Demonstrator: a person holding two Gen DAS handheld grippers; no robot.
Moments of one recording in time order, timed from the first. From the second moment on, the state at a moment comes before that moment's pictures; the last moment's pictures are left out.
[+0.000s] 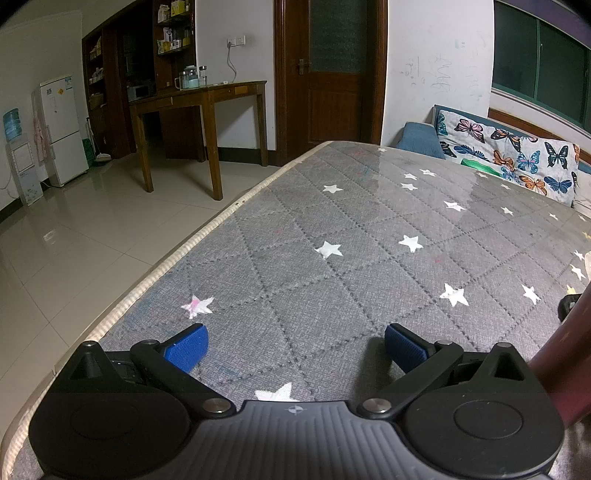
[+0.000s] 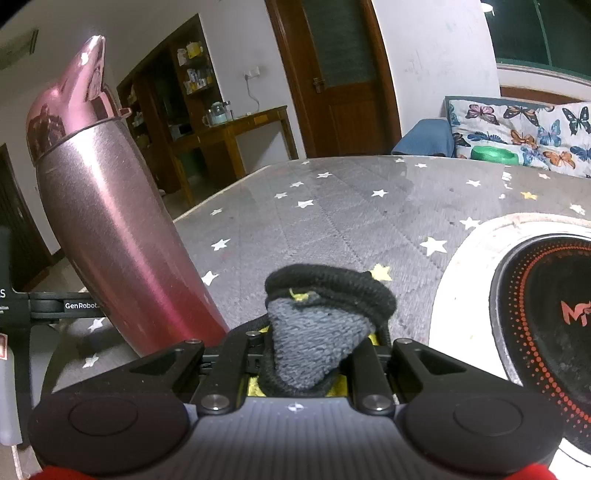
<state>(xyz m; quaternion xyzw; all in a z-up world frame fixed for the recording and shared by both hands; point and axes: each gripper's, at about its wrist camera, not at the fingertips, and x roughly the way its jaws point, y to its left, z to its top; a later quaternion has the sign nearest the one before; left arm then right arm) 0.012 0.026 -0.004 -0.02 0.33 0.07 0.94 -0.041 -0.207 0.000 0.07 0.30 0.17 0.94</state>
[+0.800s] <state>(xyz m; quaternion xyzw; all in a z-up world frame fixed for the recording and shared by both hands) 0.012 0.026 -0.004 -0.02 0.33 0.07 0.94 -0.045 -0.201 0.002 0.05 0.29 0.12 0.95</state>
